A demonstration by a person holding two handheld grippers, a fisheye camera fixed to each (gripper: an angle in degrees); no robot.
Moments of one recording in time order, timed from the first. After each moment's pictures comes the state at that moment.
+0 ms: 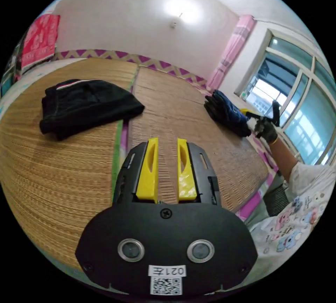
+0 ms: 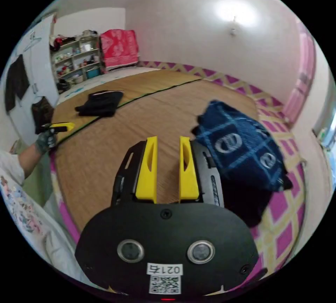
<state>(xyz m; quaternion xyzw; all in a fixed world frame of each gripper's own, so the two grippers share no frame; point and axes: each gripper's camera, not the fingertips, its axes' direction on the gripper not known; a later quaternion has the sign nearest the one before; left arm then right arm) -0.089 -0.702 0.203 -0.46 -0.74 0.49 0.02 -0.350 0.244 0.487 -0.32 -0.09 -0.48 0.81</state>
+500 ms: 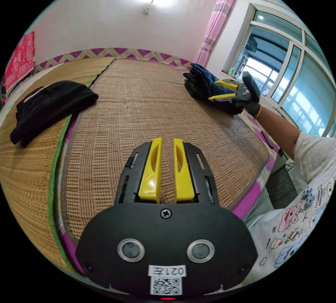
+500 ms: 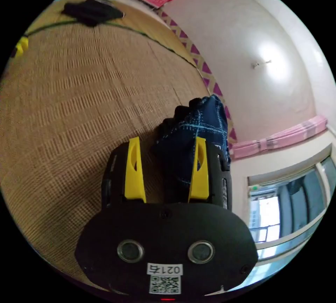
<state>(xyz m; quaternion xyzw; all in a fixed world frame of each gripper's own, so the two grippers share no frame) -0.152 -0.653 0.063 -0.51 -0.73 0.45 0.00 -0.376 0.398 0.514 -0.25 0.12 -0.75 0.60</state>
